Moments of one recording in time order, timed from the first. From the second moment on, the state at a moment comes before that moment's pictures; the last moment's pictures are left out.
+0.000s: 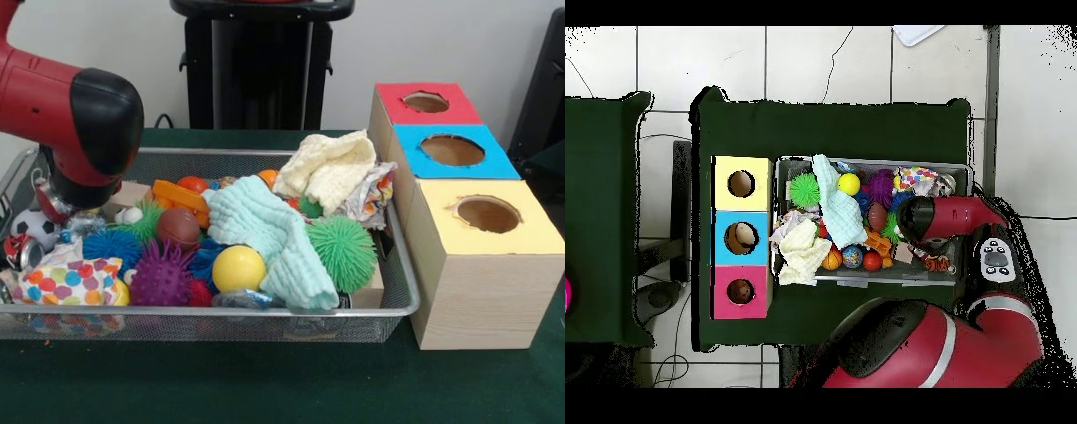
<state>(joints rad) -0.50 -0.19 -0.03 1.13 -0.65 0.98 0.87</state>
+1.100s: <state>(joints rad) -0.63 -0.29 0.03 1.24 -0.51 0.82 0.87</state>
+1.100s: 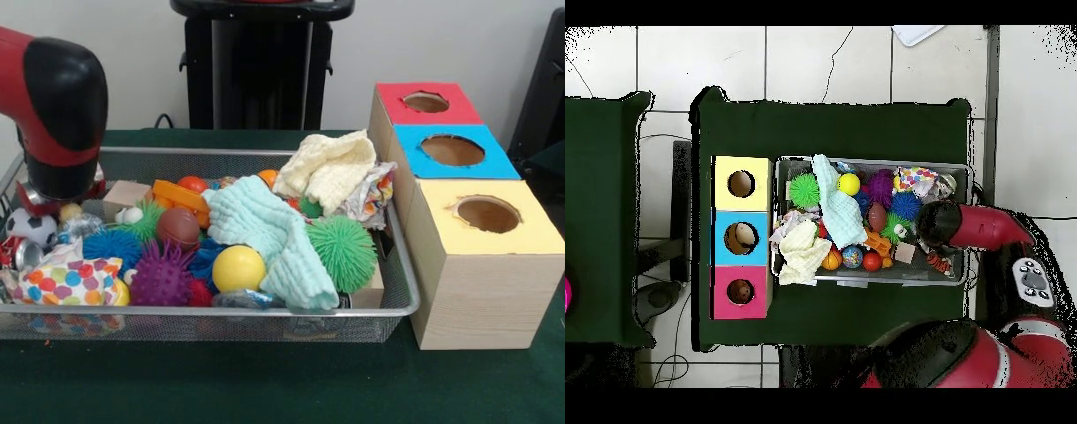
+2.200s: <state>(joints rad) -0.96 -0.57 0.42 1.52 -0.26 0.73 0.87</state>
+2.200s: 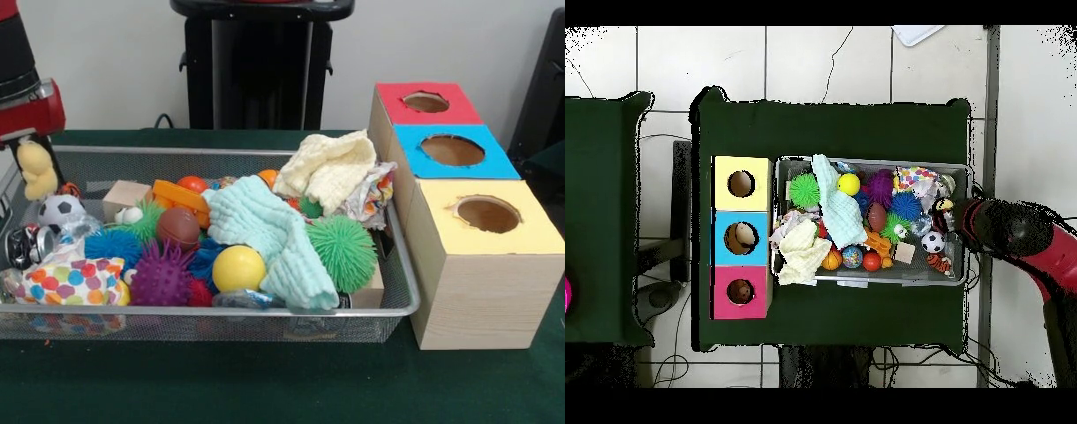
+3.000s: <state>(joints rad) -0.93 -0.59 0.44 1.57 -0.11 0.73 0.87</state>
